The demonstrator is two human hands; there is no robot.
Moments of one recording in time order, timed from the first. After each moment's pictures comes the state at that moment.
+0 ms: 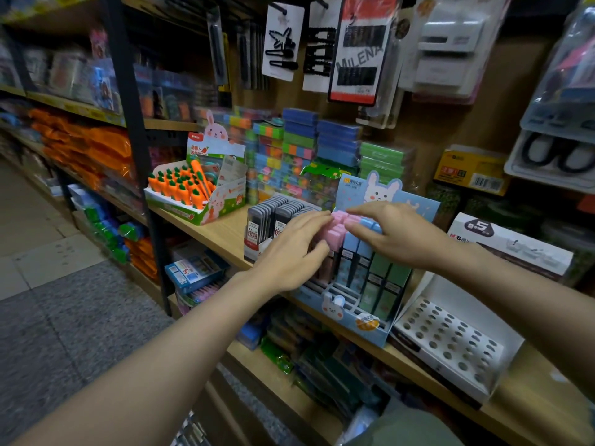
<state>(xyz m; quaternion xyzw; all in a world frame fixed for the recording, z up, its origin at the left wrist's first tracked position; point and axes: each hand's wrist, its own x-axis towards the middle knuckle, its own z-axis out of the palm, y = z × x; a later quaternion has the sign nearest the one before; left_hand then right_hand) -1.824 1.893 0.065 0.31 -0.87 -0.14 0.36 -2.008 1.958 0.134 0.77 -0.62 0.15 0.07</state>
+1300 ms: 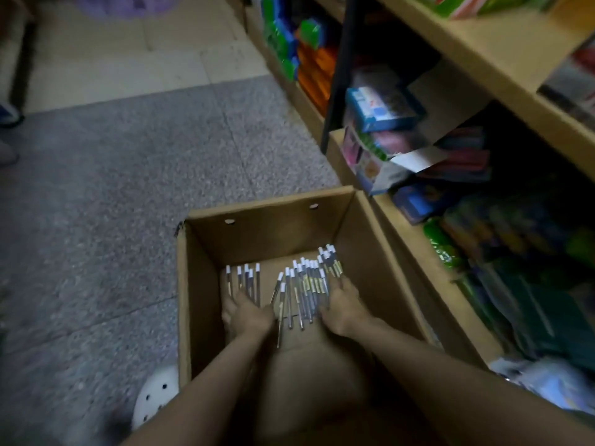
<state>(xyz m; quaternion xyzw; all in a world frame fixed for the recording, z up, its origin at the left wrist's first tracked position) -1.567 2.042 -0.308 0.89 -0.21 -0.37 0.19 -1.721 1.973 -0.277 0.72 -0.60 -0.13 -0.34</state>
